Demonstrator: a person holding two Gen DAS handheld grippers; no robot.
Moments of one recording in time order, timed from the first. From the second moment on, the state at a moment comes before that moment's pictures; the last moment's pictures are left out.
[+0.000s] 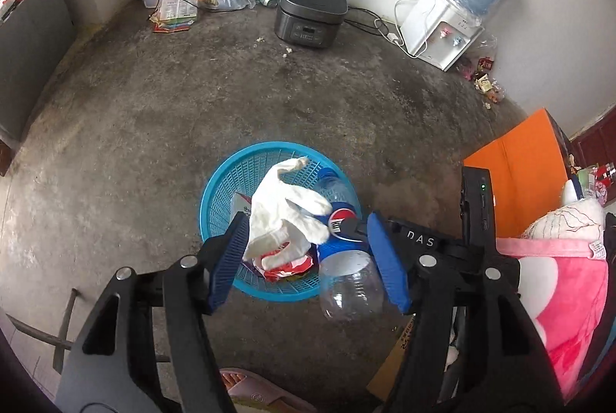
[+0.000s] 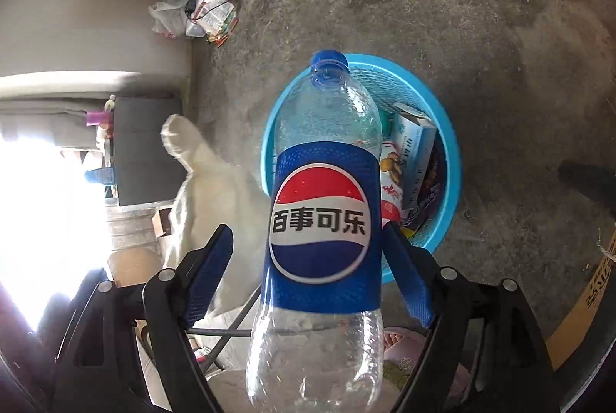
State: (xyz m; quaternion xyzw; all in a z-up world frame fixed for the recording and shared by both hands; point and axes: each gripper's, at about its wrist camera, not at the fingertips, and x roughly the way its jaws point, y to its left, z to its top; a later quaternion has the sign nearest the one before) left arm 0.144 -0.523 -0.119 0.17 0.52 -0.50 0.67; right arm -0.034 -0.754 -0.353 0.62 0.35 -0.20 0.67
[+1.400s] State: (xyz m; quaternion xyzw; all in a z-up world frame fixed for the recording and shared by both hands) left arm 0.018 -0.032 -0.005 -0.03 0.44 -0.01 0.90; right arm -0.068 -0.342 -0.075 -0.08 0.24 -0.02 0.97
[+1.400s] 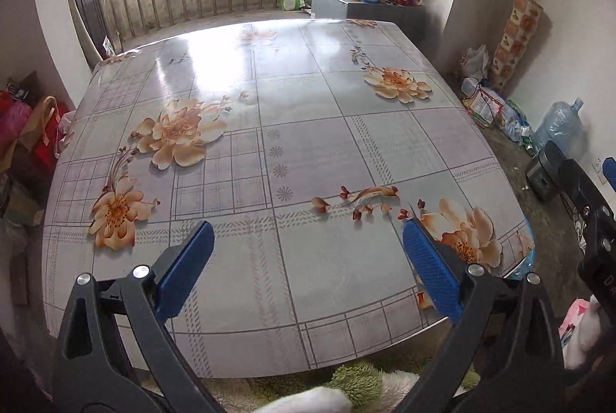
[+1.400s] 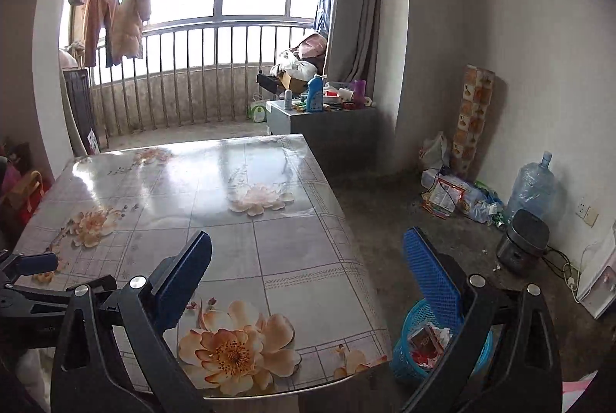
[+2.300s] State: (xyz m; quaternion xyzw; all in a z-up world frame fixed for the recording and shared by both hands) left arm 0.014 -0.063 -0.013 0.03 0.46 -0.05 0.89; right arm -0.085 -0.394 -0.111 -0.04 0.38 -0.14 0.91
